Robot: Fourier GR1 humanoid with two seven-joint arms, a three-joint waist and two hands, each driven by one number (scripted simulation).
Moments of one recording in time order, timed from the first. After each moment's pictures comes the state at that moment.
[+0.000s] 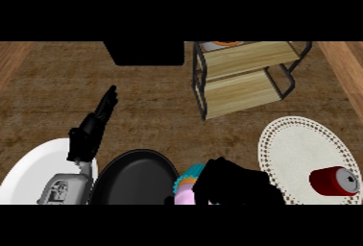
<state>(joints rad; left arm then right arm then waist) -0.17 0.07 -0.01 -1.46 -0.16 -0.02 0.03 -0.31 -0.02 0.84 -2.21 1.22 -0.03 1.07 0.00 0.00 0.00</state>
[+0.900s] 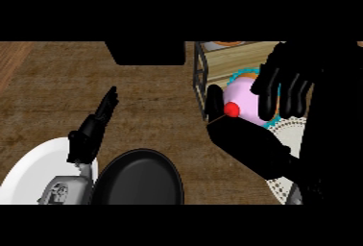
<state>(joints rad) -0.15 0.07 -0.02 -1.48 -0.16 -0.03 0.03 -0.81 -0.01 0.29 -2.10 1.12 0.19 1.05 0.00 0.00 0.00</state>
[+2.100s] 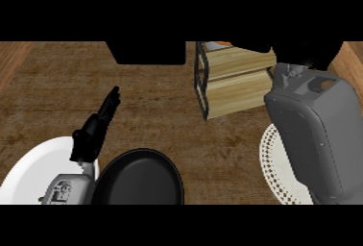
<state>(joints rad) -0.17 0.06 -0.02 -1.44 -0.17 -0.03 0.01 -0.93 -0.14 0.08 -1.55 1.19 -0.08 0.64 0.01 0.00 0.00</state>
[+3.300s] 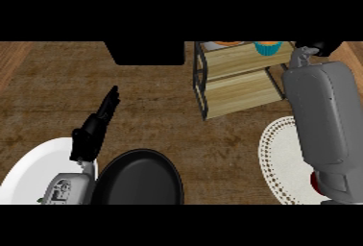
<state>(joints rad) -0.17 0.06 -0.01 -1.44 -0.17 -0.03 0.01 -0.93 -0.17 -0.14 -1.22 1.08 -0.43 0.52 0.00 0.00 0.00</state>
